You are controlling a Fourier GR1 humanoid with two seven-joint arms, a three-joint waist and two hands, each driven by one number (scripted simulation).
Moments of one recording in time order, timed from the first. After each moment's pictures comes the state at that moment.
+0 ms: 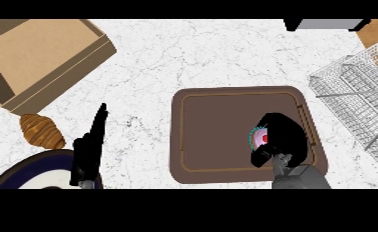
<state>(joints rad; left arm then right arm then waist) 0.06 0.17 -0.18 -1.38 0.03 0.30 -0.02 -0.15 -0.12 0.33 -1.60 0.89 0.25 1.05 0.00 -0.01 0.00</state>
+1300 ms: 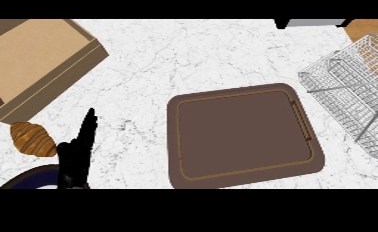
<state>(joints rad) 0.11 0.19 -0.14 -1.43 0.05 0.29 0.01 0.45 -0.49 -0.60 -2.35 0.45 0.07 0.84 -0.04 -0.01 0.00</state>
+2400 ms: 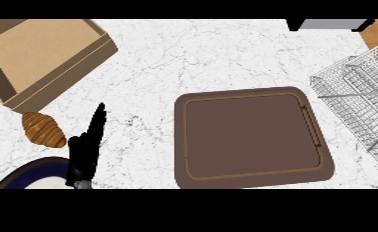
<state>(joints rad) 0.07 0.15 -0.14 -1.42 0.00 0.25 0.02 0.01 -0.92 -0.78 -2.03 0.28 0.25 0.98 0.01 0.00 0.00</state>
